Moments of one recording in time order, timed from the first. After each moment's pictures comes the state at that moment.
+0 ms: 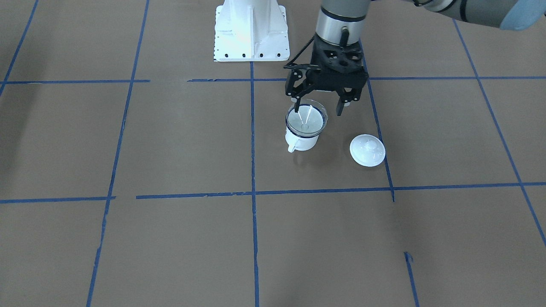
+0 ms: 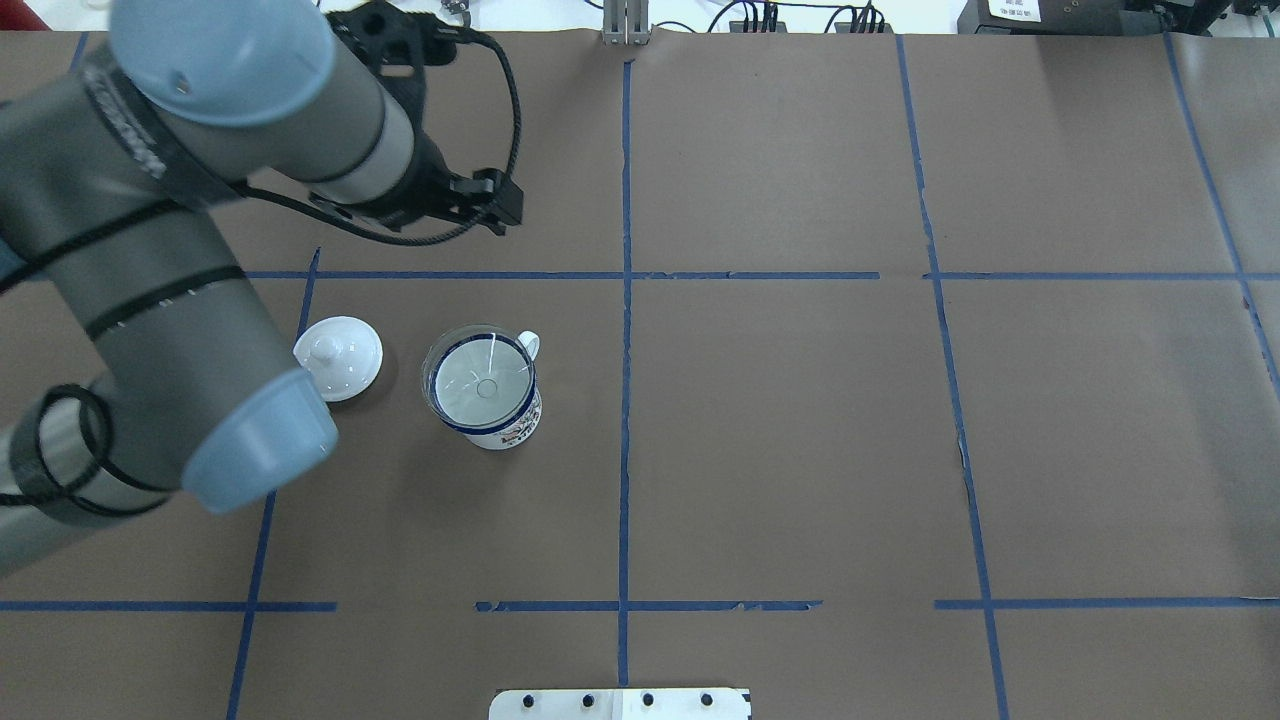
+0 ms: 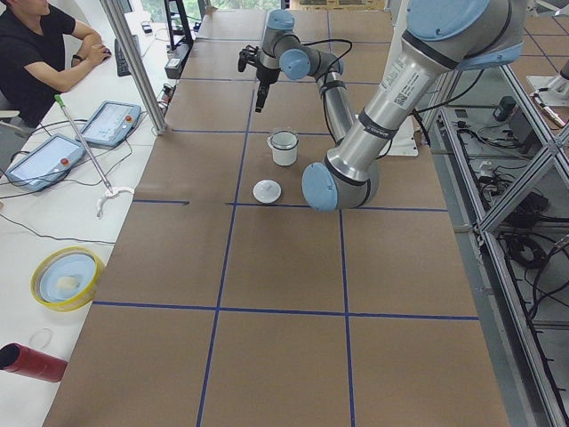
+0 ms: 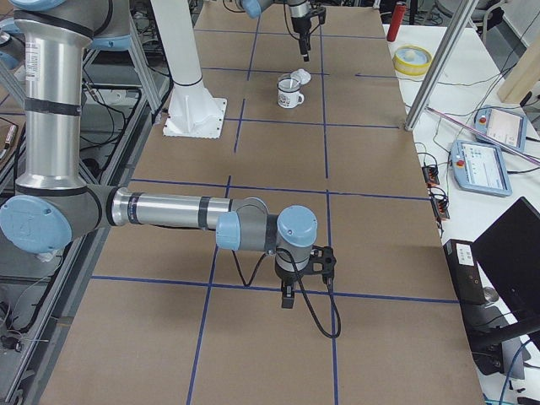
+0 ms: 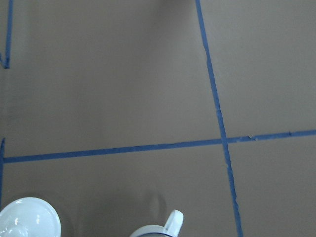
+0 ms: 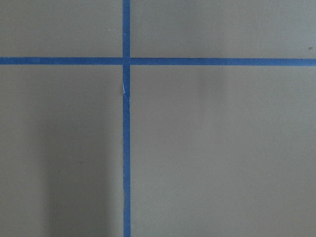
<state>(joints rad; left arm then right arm) -0.80 -2.23 -1.97 -1.40 -1.91 -1.01 1.57 -1.68 1.66 -1.57 2.29 0.01</state>
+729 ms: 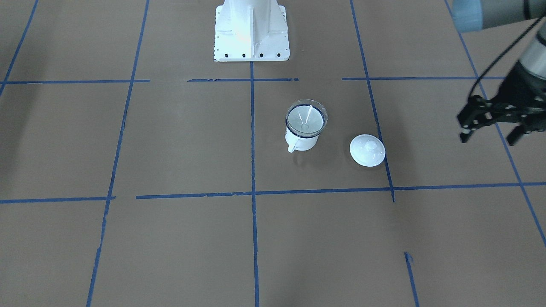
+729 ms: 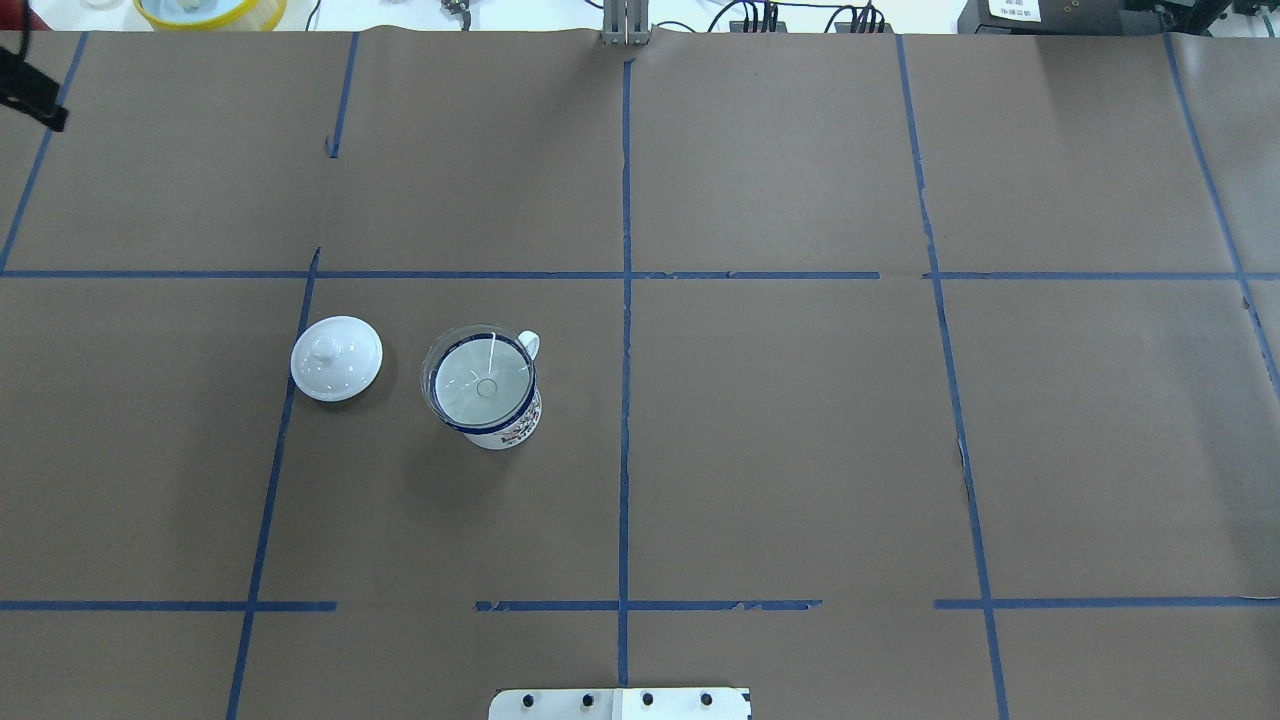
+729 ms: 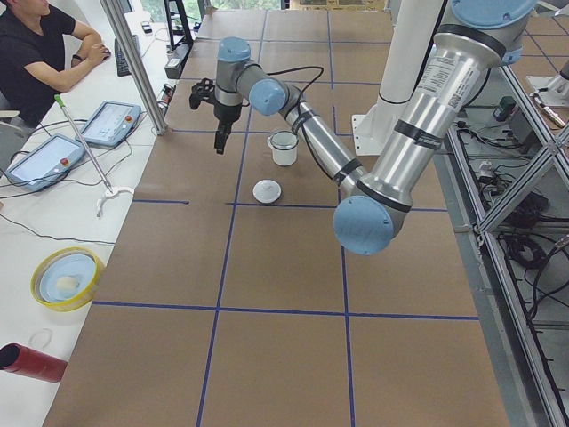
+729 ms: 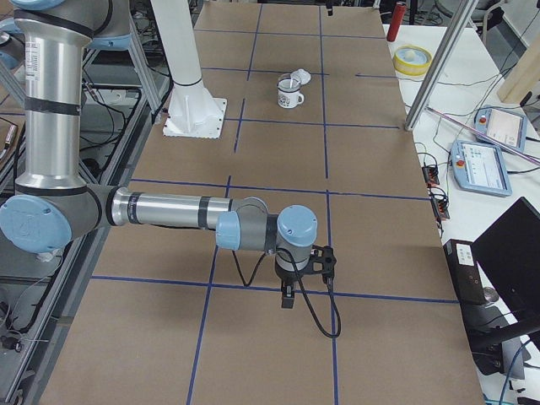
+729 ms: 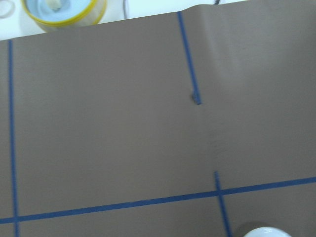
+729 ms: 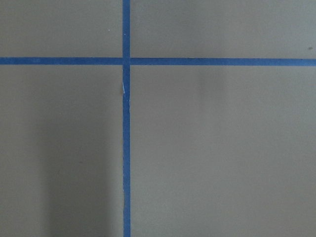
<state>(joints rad) -1.32 -1.82 -1.89 -1.45 -2.16 -0.29 1.57 -1.68 1.66 -1.57 2.29 0.01</state>
